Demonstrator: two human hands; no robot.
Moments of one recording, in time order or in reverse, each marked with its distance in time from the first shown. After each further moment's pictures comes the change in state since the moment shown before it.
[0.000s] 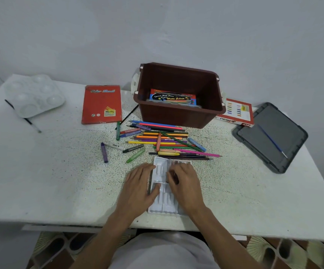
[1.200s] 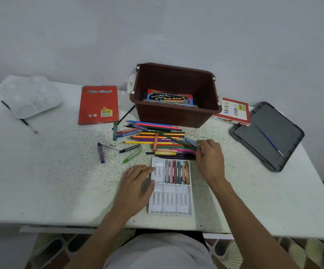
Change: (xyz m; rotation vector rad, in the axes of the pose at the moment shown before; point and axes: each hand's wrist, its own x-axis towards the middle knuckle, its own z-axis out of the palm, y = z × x) left_hand 0.001 -0.004 0.003 -0.093 0.079 0.039; right_hand 0.058 0.057 -0.047 -0.169 0.081 0.207
